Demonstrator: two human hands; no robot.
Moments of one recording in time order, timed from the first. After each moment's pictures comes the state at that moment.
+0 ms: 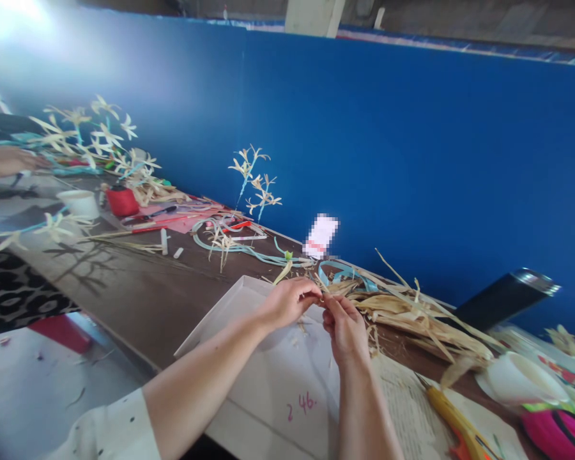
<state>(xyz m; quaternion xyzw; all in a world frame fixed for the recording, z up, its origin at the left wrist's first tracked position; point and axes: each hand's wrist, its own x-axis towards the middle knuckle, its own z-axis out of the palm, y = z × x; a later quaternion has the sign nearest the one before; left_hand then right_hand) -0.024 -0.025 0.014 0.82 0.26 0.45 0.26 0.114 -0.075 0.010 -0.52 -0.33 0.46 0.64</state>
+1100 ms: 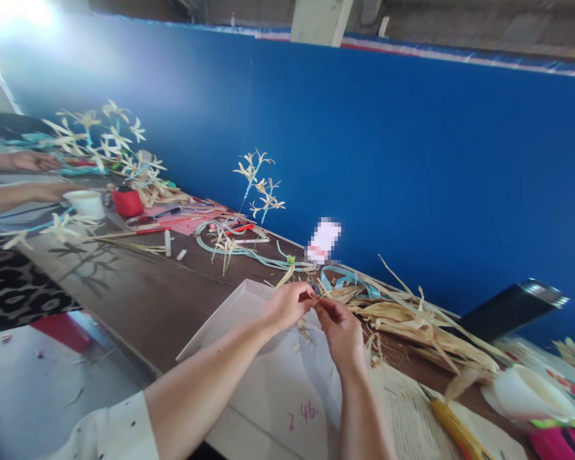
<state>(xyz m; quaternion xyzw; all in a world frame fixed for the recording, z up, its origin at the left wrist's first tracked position) -0.024 -0.025 0.016 0.75 0.41 0.39 0.33 0.115 -0.071 -0.001 -0.61 -0.50 0.28 0.55</state>
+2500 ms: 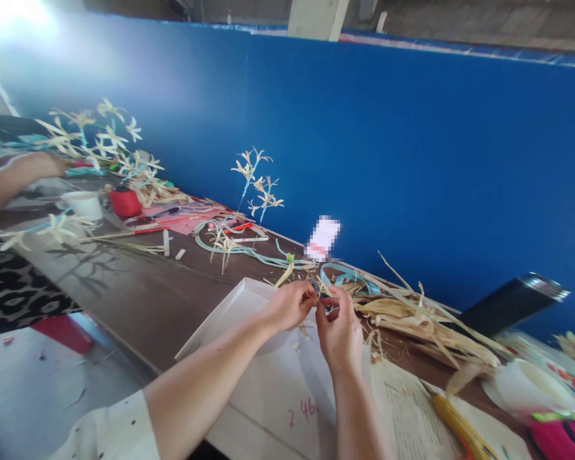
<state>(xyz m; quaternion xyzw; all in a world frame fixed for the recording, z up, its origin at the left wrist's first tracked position) -0.021 -0.024 0.011 0.81 0.38 0.38 0.26 0.109 -0.077 0.002 -0.67 -0.59 -0.01 0.45</state>
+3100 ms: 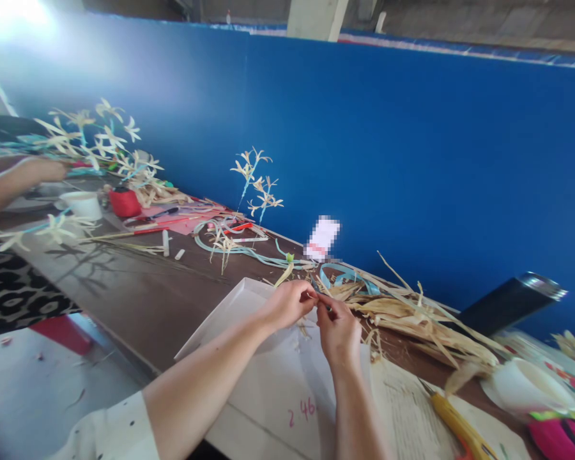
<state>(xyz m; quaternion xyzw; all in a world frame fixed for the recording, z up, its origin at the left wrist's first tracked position) -0.025 -0.025 0.016 0.79 0.37 0.40 0.29 0.107 -0.077 0.008 -0.69 -0.55 0.08 0.46</state>
